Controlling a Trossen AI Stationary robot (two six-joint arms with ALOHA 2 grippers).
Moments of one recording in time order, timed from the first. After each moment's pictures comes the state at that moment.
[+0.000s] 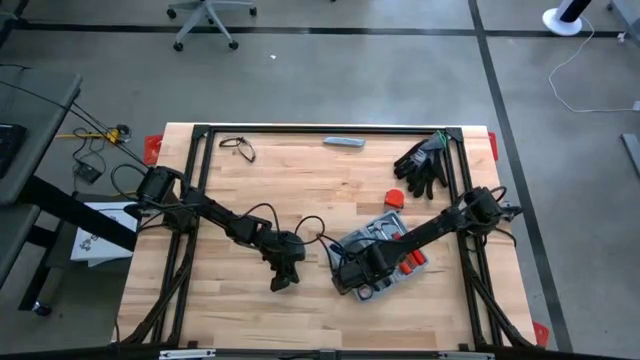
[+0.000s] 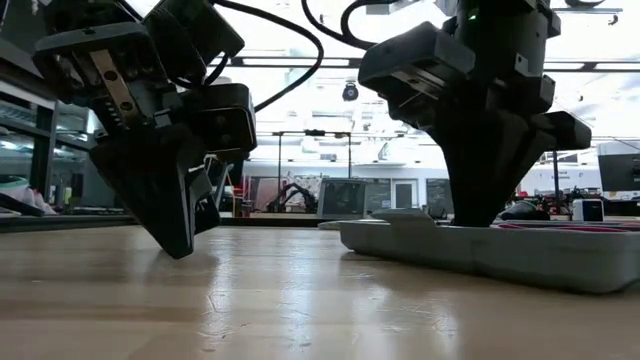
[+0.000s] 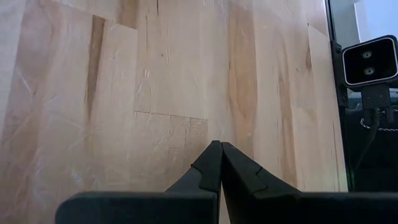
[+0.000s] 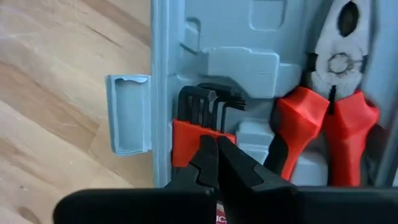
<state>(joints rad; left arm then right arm) -0.27 1.79 0.72 0.25 0.36 -0.57 0.43 2.03 1.40 -0.80 0.03 1.41</state>
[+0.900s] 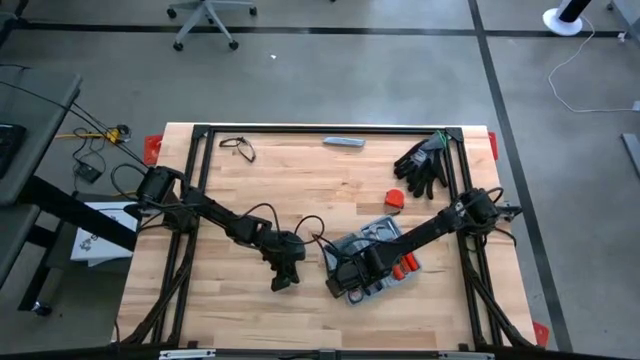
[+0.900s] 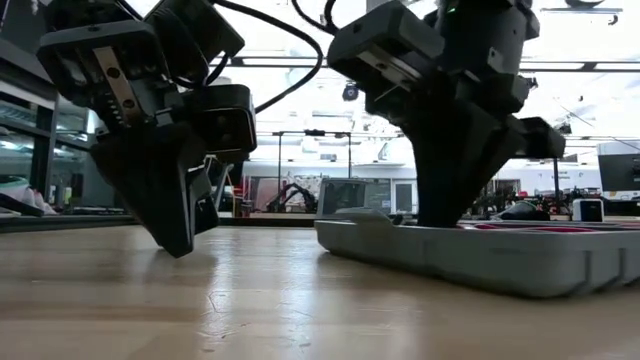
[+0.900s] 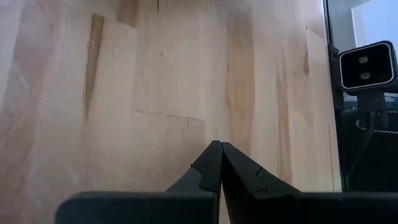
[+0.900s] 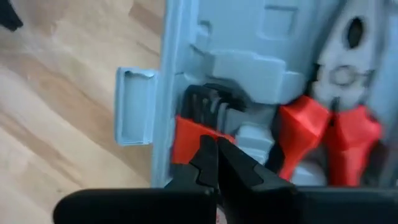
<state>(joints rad) -0.27 1.79 0.72 0.26 0.36 -0.60 0.42 2.03 1.43 -0.73 0.09 1.39</state>
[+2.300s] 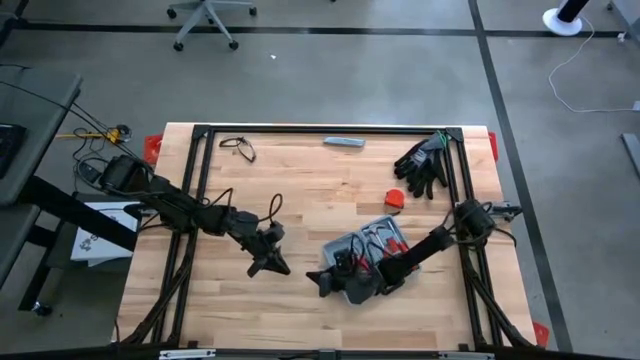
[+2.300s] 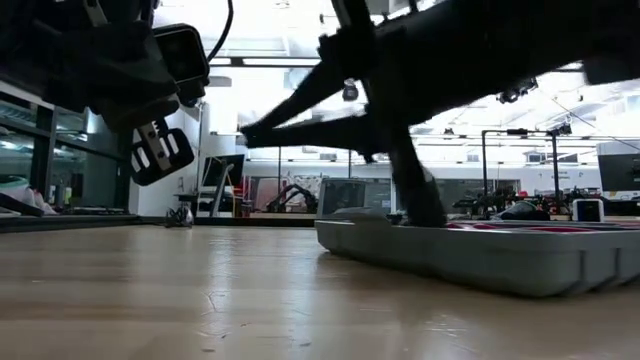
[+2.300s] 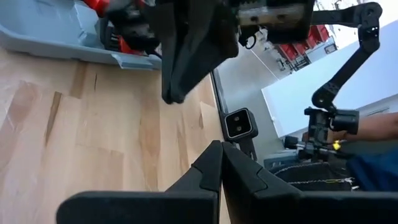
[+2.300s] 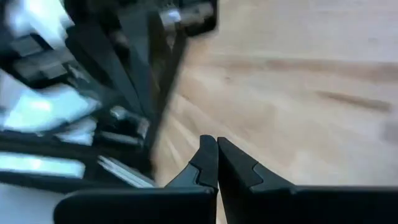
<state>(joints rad) -0.26 1.46 0.38 0.75 0.36 -0.79 0.51 2.14 1.09 0.61 0.64 1.43</state>
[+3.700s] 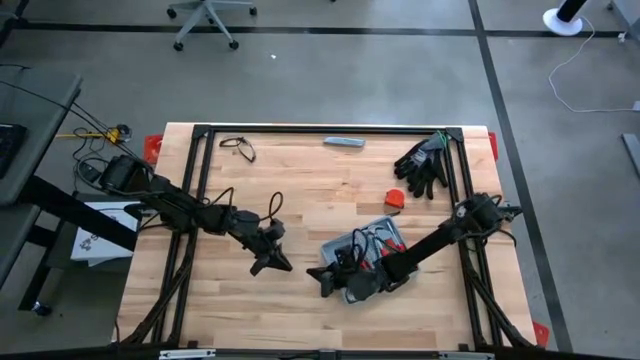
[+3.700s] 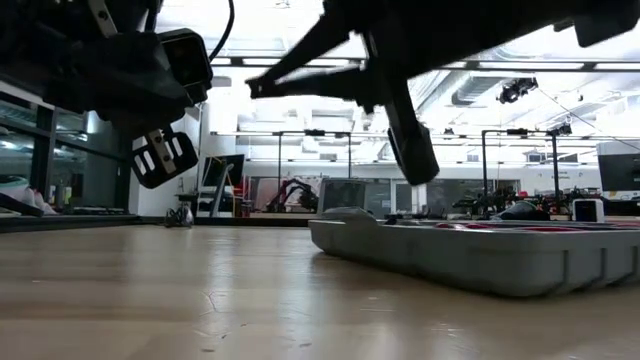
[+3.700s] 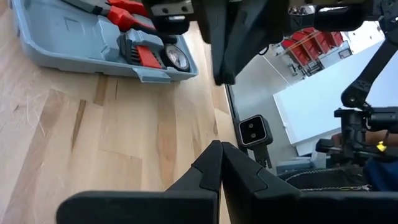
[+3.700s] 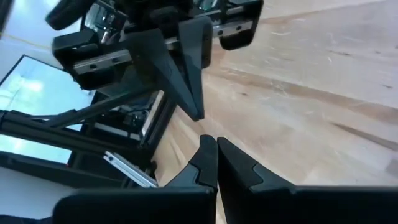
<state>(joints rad) -0.25 1.46 0.38 0.73 0.32 -0.78 0.51 2.03 1.10 0.56 0.64 1.28</state>
